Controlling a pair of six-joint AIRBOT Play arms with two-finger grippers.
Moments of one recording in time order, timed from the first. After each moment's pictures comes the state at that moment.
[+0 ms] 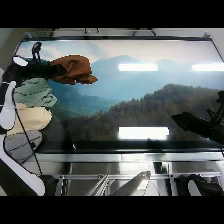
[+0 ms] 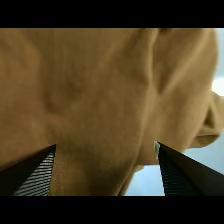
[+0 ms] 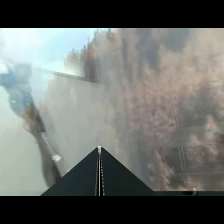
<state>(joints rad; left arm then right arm) 0.17 -2.04 1.85 0.91 -0.95 -1.04 -0.20 -0.54 0.45 -0.83 0.94 1.47</state>
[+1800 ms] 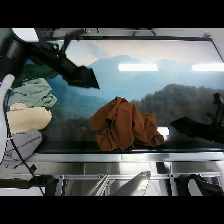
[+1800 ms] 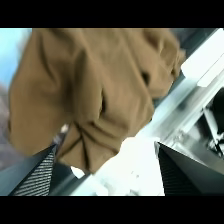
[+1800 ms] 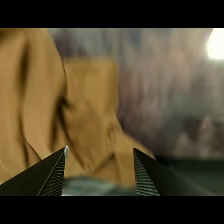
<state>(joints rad) -0.24 -1.59 1.71 0.91 -1.64 -1.35 -0.29 -0.60 0.45 -0.89 1.14 1.32</state>
